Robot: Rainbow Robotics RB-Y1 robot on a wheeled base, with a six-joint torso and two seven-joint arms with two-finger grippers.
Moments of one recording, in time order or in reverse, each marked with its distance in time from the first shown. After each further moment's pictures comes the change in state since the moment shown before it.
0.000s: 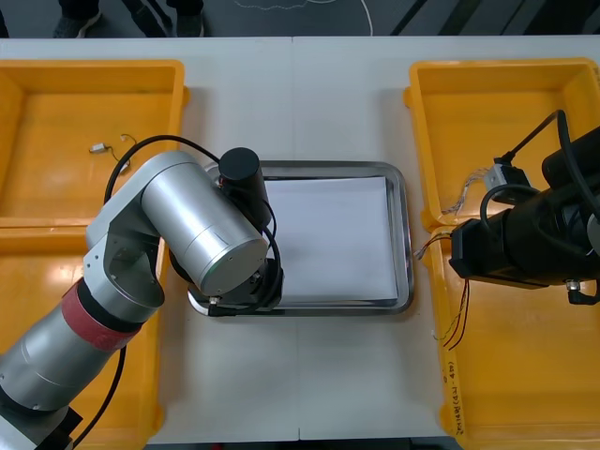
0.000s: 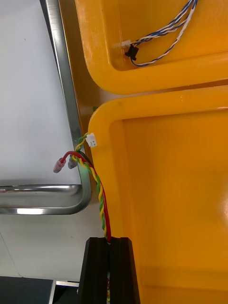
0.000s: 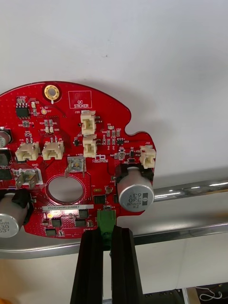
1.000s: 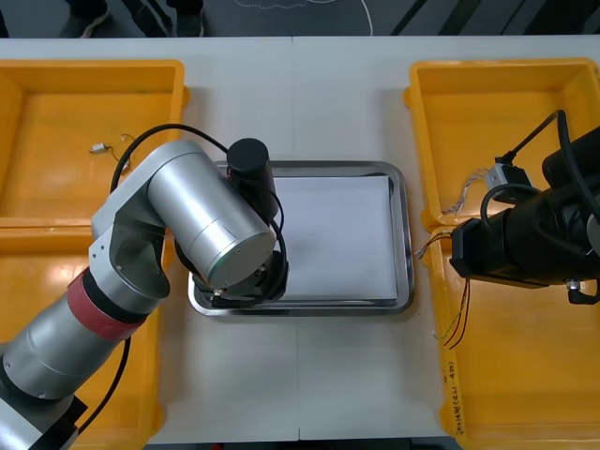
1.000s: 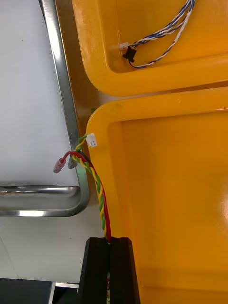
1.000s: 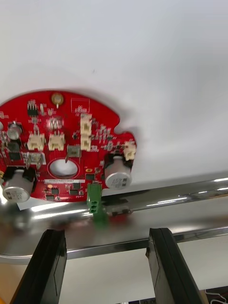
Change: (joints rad) right arm 0.000 0.000 0.000 0.000 0.006 0.000 0.000; left arm -0.043 -0.006 -0.009 0.010 -0.006 0.000 -0.022
